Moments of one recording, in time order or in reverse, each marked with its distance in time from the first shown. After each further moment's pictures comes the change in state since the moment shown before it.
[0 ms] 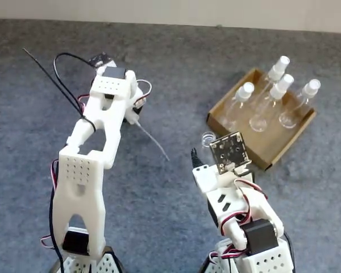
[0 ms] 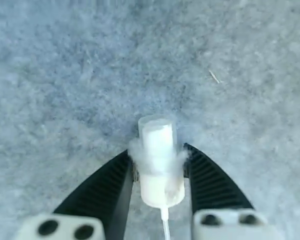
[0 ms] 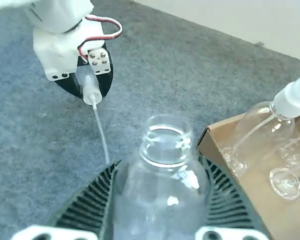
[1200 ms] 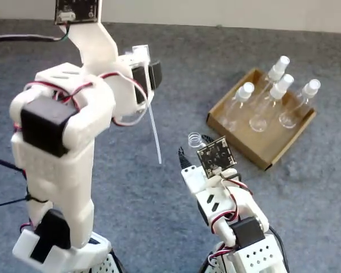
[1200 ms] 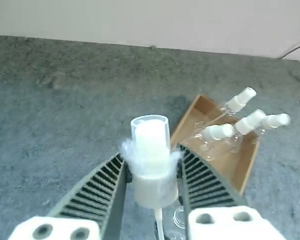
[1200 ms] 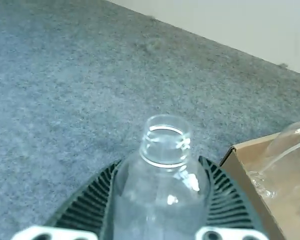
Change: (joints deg) left arm 15.9 -55.2 -13.6 22.0 -22.9; right arm -4.6 0.0 11.6 -16.4 0.0
